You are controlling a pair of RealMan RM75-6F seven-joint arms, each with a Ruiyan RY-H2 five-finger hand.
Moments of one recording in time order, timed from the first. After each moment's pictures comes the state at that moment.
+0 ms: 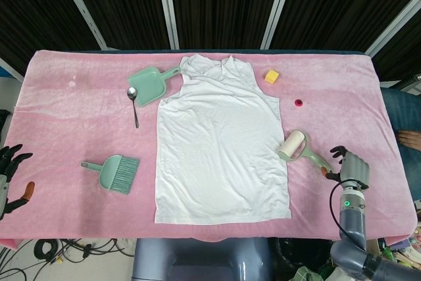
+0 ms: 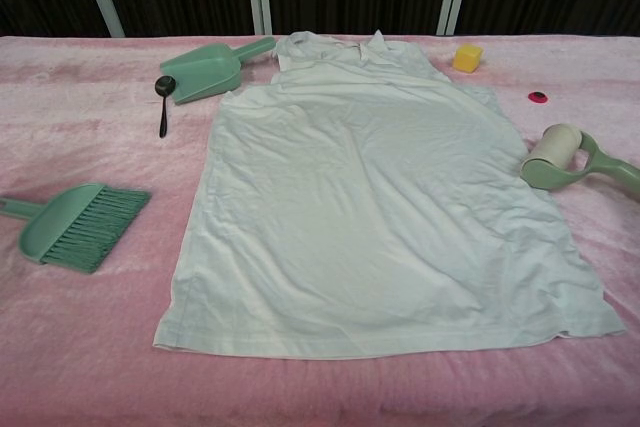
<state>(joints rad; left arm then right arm) -0.10 -1.05 0.00 -1.68 1.45 1.50 -0.04 0.45 -1.44 0.24 -1.54 -0.58 1.21 -0.28</state>
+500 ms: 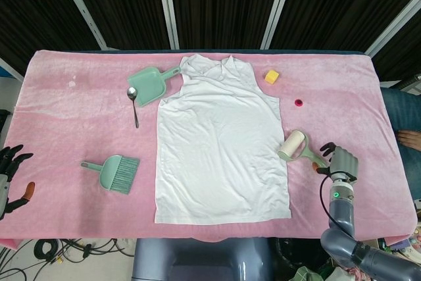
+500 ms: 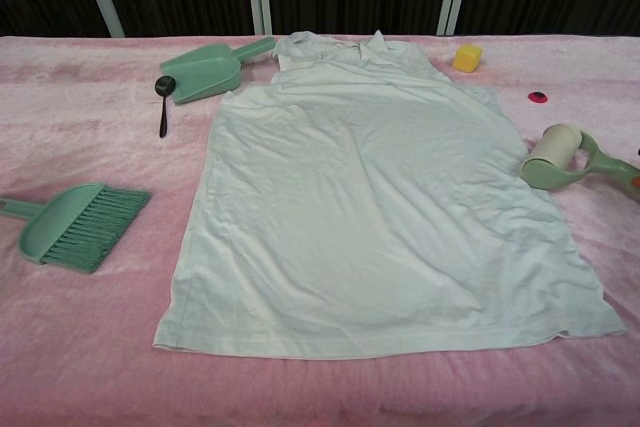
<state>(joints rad) -0.10 -1.05 -0.01 -1.67 1.45 1.48 -0.04 0.51 -1.50 0.29 -1.49 -0.49 1.17 -0.36</state>
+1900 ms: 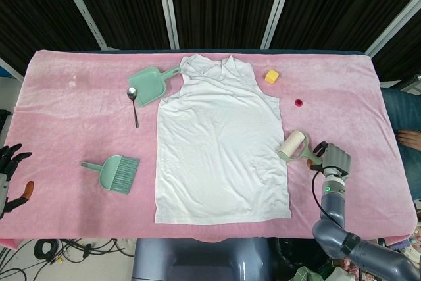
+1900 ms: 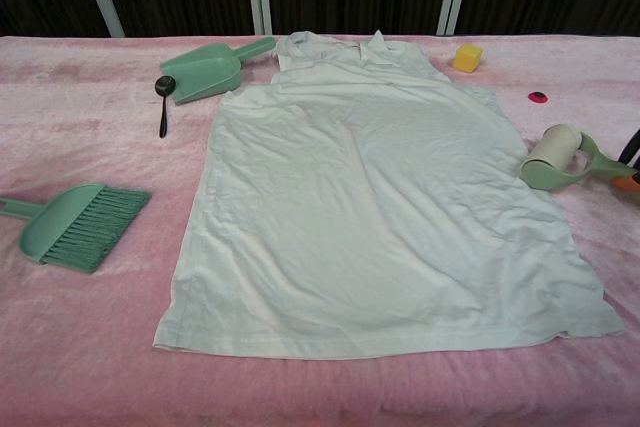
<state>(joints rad) -0.09 -1.05 -0.03 -1.67 1.45 1.47 -0.03 0.55 -1.55 0.33 -1.43 -0.41 1.13 -0.46</state>
